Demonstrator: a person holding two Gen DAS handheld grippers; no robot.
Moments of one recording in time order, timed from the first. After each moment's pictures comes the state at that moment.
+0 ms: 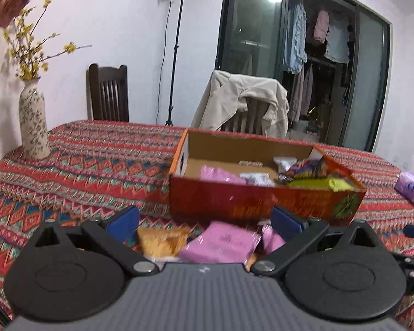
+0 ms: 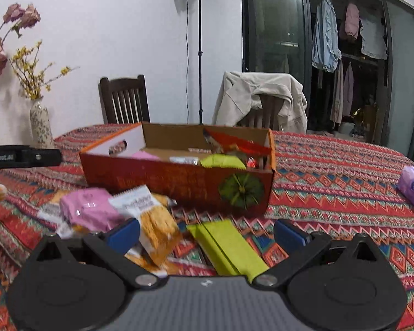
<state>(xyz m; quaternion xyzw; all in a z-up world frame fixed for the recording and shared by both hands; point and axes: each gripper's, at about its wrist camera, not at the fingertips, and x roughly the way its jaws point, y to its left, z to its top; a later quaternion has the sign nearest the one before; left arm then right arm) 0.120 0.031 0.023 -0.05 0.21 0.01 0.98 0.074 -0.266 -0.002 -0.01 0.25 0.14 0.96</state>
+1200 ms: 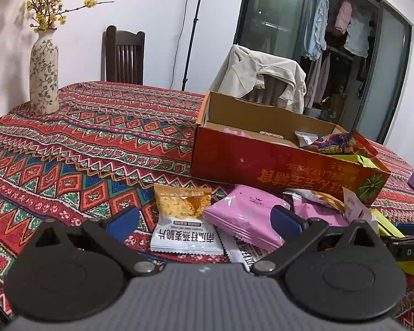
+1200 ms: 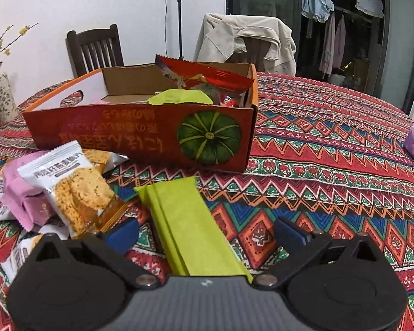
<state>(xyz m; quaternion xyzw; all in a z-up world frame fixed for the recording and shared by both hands) 0.131 0.050 -0.016 -0.09 0.26 0.03 0.96 0.145 -0.272 -0.043 -0.01 0.35 0.12 0.93</state>
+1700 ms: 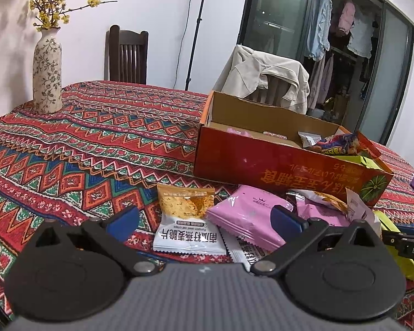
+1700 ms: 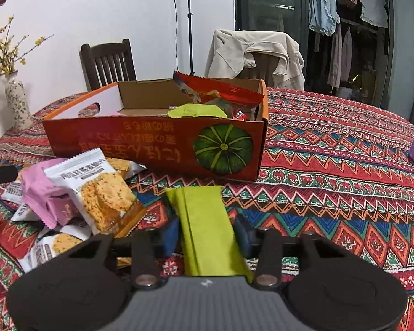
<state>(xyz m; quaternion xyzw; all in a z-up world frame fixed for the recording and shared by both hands) 0.131 0.050 -0.016 -0.09 0.26 0.04 0.96 0.130 -0.273 -0.037 0.00 0.32 0.14 0.94</state>
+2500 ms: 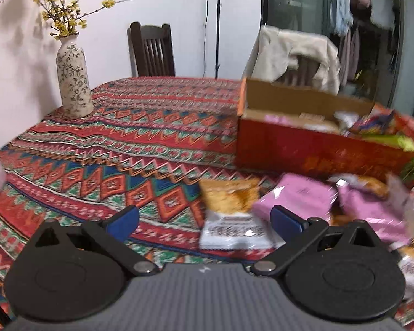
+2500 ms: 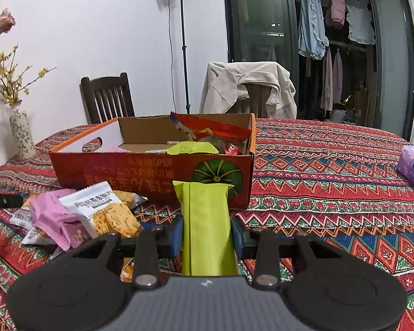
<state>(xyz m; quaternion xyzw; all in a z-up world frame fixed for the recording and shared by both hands) 0.141 0.056 -0.012 -0.02 0.31 0.12 0.94 0.111 -0.283 -0.024 0.03 0.25 0.13 0.96</state>
